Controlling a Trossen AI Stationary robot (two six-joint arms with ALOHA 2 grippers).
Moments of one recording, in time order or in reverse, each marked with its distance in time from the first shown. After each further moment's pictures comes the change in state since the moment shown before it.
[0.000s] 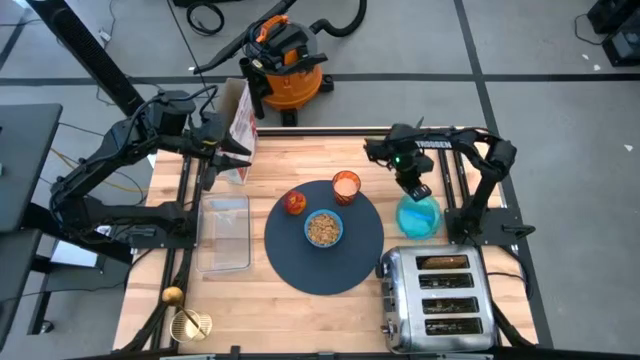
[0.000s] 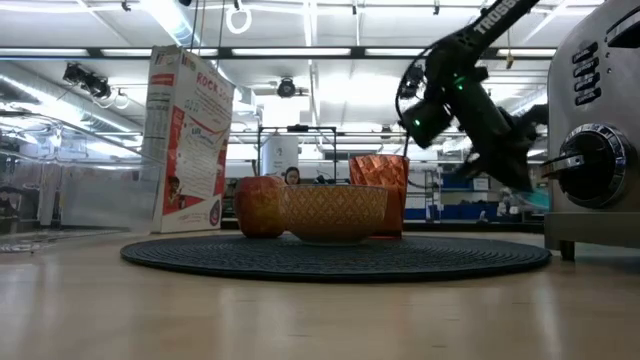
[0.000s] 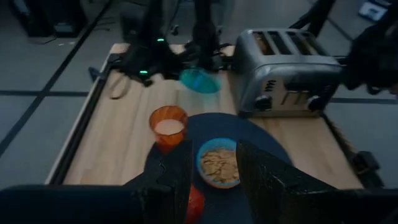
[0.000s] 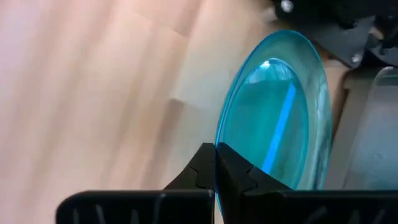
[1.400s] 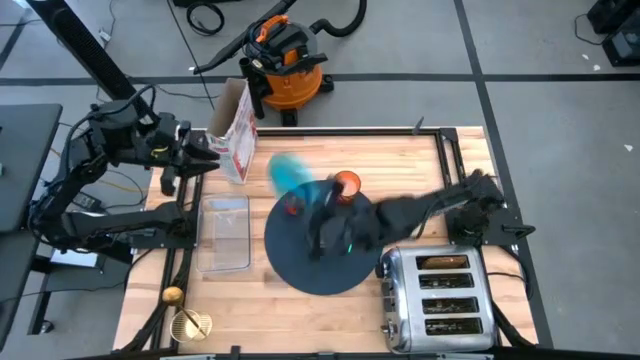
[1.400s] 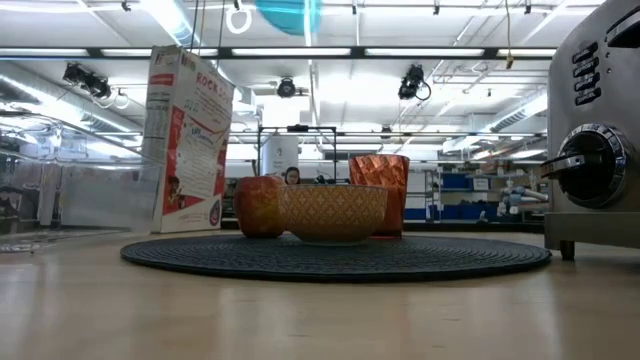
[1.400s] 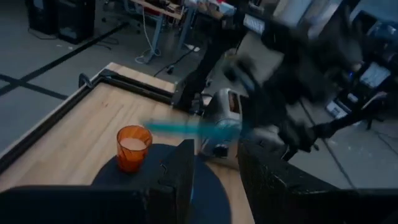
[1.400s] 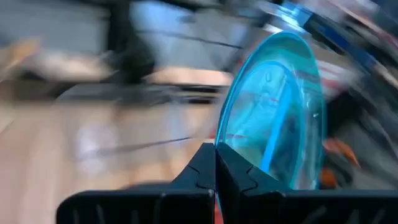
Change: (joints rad) left arm 0.000 -0.224 0.000 0.020 0.016 -0.458; right arm 0.928 0.170 0.858 0.714 0.851 -2.163
